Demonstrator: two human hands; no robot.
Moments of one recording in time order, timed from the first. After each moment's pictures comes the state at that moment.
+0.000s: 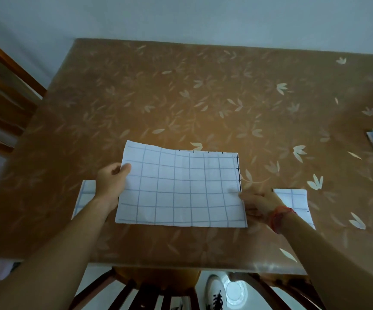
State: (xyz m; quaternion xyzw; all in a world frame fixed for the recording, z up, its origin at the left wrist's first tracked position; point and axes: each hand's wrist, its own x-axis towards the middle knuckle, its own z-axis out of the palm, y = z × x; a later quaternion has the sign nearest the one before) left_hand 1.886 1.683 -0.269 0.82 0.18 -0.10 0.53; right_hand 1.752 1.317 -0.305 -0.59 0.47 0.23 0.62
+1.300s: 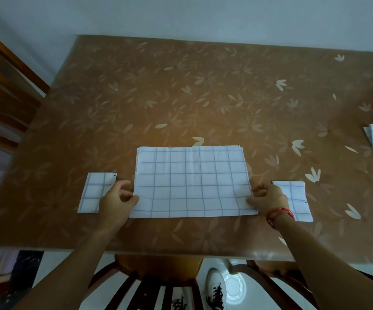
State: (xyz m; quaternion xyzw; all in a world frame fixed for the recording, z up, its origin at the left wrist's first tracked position) left_hand 1.811 1.705 -0.278 0.89 0.09 -0.12 0.42; right_hand 1.737 1.344 -0.261 -0.82 0.40 0.12 0.38
